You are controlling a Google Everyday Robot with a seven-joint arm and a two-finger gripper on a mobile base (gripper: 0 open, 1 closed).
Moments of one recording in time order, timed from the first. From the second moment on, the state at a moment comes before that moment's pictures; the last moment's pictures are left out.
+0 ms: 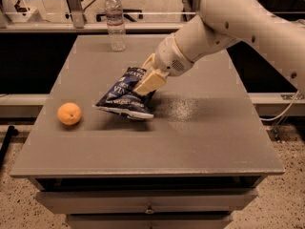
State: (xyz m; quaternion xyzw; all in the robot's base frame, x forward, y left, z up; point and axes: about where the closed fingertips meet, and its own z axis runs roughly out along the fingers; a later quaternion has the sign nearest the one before) arm 0.572 0.014 0.880 -0.64 0.66 0.24 0.31
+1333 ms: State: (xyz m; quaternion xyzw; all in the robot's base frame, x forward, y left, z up) arm 0.550 0.060 0.869 -0.68 0.62 0.27 0.30
